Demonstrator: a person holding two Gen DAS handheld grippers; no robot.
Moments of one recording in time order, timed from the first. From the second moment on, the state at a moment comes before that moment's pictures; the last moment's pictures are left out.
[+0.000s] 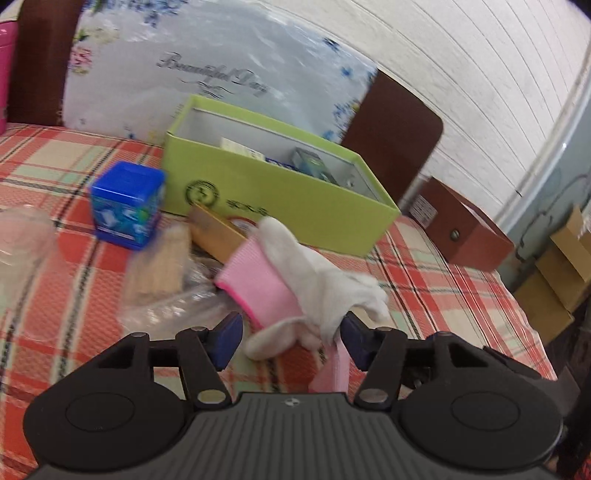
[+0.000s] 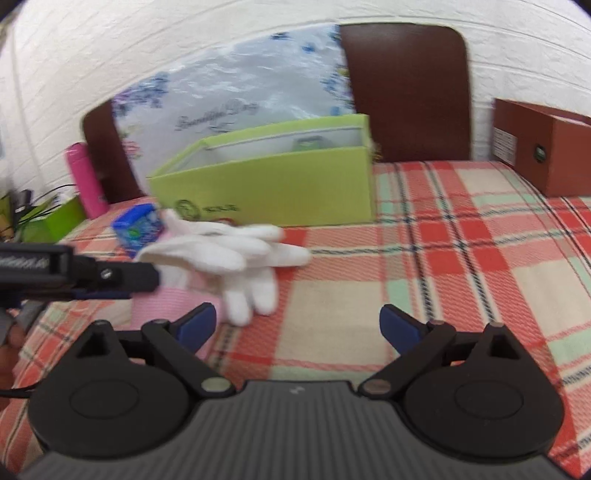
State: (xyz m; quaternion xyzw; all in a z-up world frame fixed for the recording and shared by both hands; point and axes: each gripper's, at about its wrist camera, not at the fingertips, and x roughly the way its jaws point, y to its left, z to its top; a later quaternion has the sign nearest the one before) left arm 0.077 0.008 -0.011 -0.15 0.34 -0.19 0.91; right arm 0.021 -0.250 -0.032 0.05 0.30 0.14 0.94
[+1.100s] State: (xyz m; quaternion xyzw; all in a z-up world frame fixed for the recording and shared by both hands) left arm 0.123 -0.006 -0.010 -0.14 0.35 -0.19 0.91; right arm 0.023 -0.252 -0.027 0.01 0.27 0.16 0.95
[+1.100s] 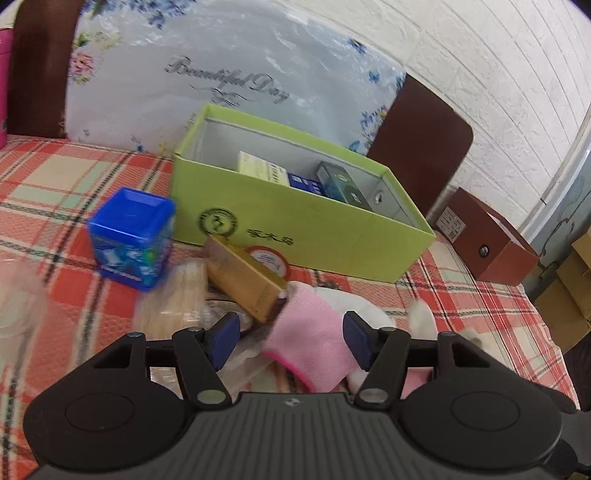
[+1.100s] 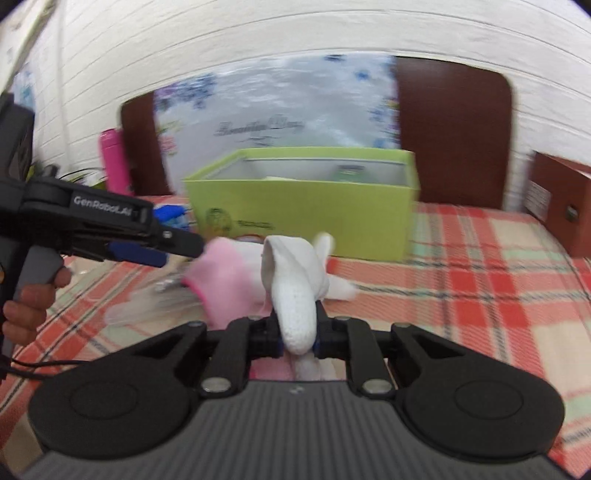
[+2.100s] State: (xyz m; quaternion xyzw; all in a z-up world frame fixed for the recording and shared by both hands) left arm 0.120 -0.099 -0.031 -0.02 0.38 -0.24 0.89; right arm 0.016 -0.304 -0.046 0.07 0.30 0.06 0.95
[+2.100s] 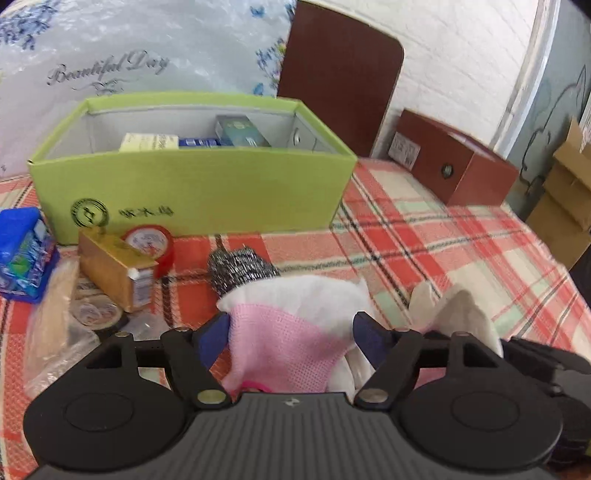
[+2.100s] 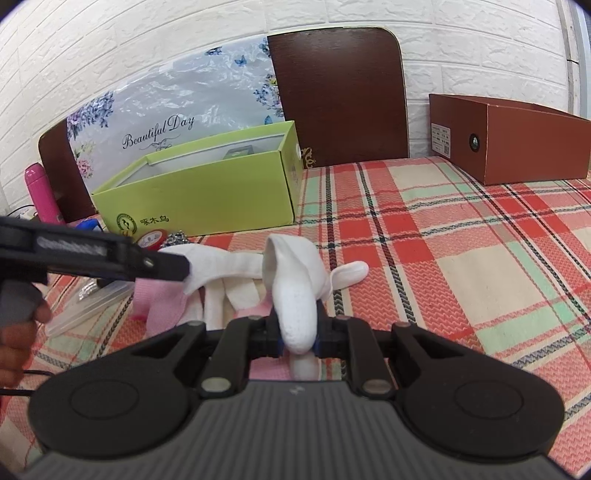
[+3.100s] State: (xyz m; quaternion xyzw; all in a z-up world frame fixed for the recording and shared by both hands) left arm 0.179 -0.001 0.096 -0.05 0.23 -0.16 0.96; right arm 0.112 -0.264 0.072 0.01 0.11 0.10 0.99
